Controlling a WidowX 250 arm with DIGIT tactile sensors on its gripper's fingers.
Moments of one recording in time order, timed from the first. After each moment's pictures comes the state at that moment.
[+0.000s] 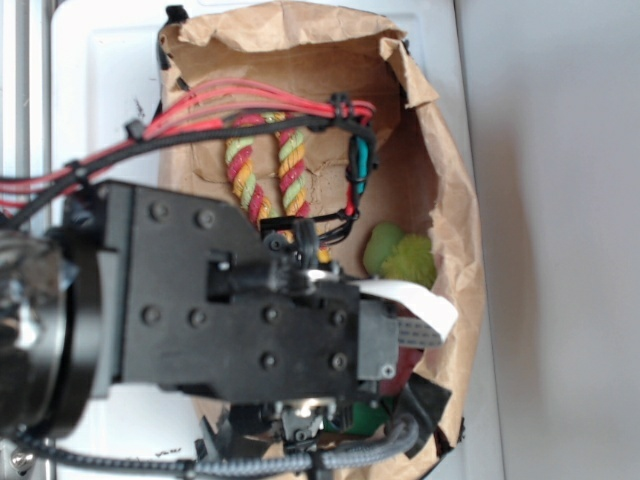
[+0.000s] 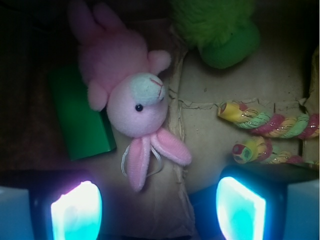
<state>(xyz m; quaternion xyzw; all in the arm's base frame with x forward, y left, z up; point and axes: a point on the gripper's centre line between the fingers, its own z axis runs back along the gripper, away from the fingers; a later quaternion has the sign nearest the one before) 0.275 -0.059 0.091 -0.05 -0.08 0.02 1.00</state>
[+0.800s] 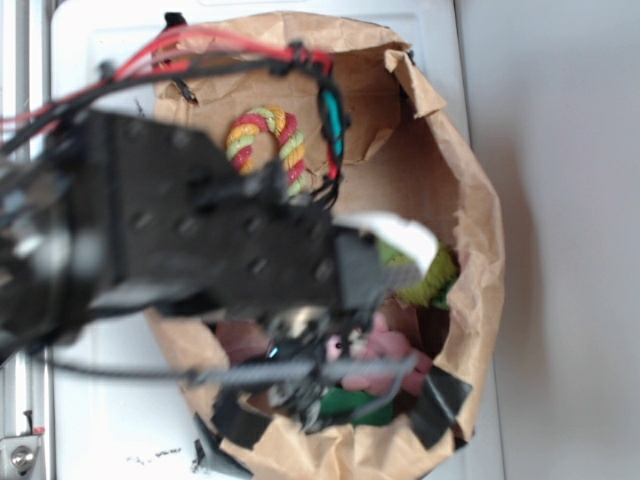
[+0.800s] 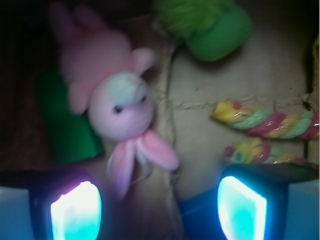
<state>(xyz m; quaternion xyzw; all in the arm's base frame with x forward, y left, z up) 0.284 -0.012 0.080 -0.06 -0.09 0.09 0.99</state>
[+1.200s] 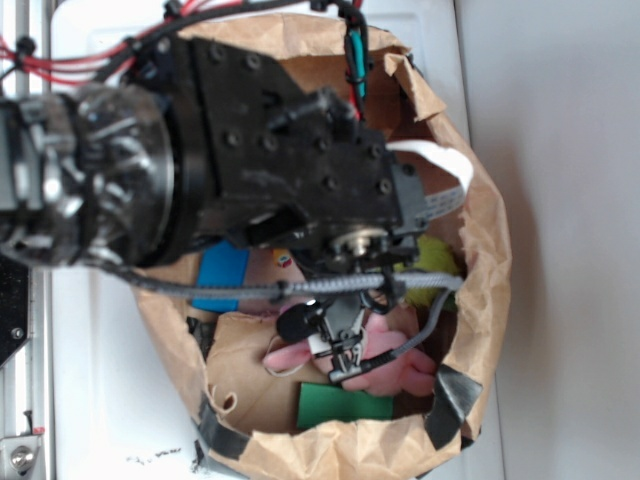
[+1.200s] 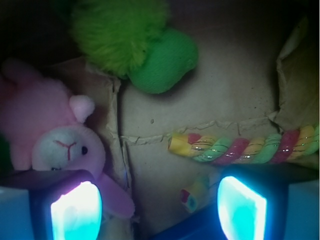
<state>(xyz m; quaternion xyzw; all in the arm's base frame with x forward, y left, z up) 0.298 0.010 0.078 -0.05 -0.09 0.12 0.99</state>
